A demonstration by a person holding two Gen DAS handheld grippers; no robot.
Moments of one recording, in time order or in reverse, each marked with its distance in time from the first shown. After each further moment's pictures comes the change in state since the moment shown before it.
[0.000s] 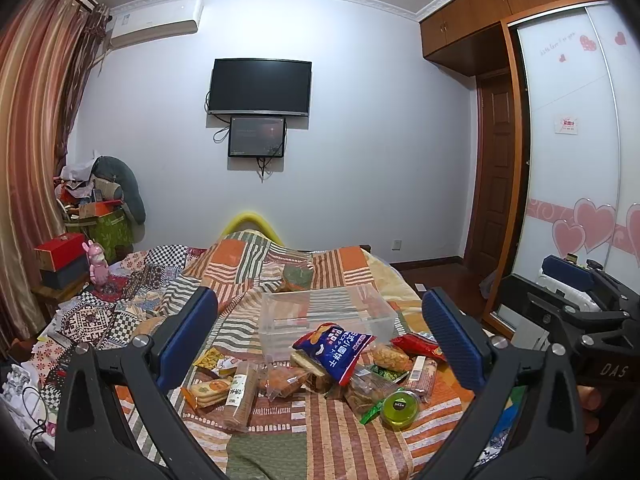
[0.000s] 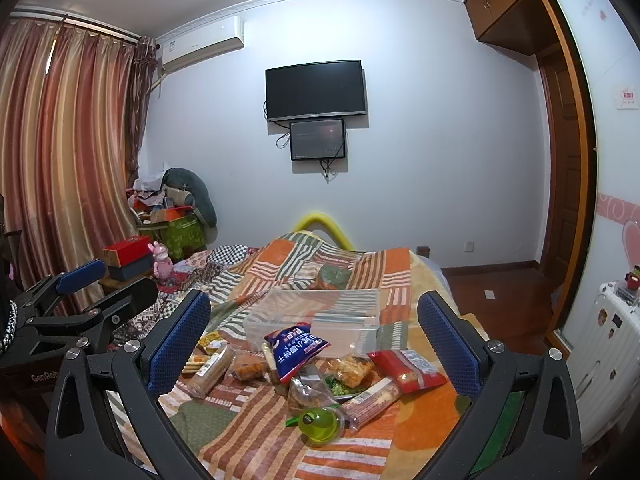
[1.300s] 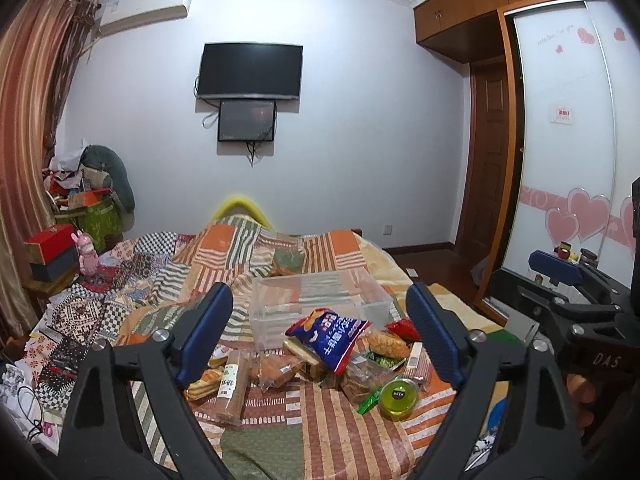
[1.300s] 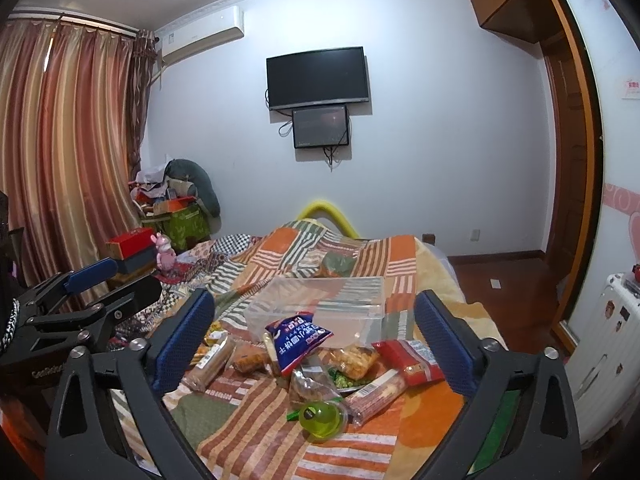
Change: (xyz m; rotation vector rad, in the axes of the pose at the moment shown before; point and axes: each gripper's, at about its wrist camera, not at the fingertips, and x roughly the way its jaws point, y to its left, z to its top) left arm 0.019 0.006 -0.010 0.004 0.069 -0.043; right arm 0.018 -0.010 -0.009 0.012 0.056 0.018
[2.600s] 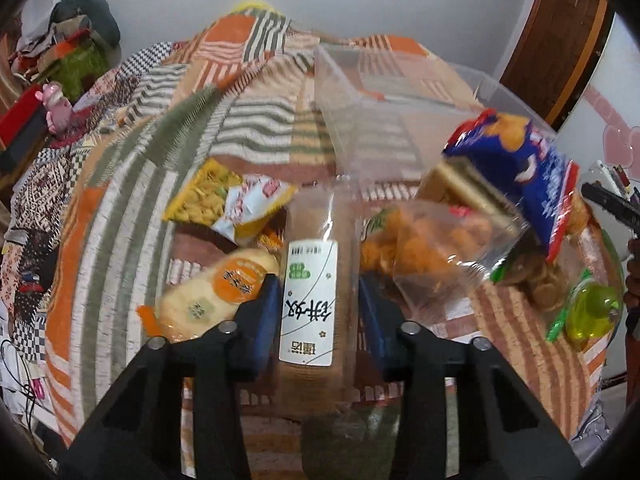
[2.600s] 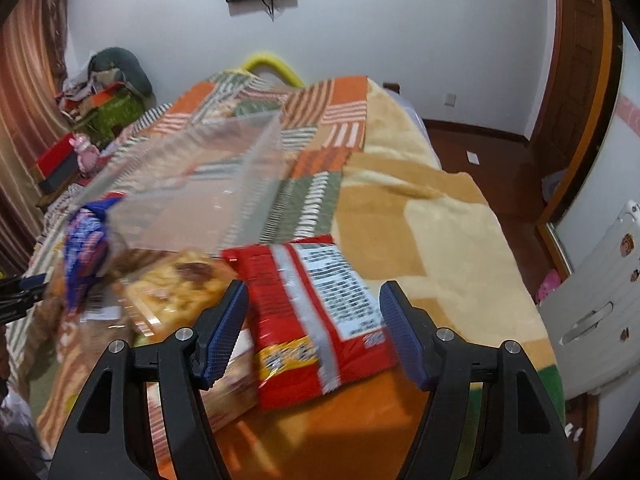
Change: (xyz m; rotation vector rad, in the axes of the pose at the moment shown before) left arm 0.227 0.133 -0.138 -0.082 0.697 0.017; right arm 0.171 -0.139 -0.070 0.058 0.552 -0.107
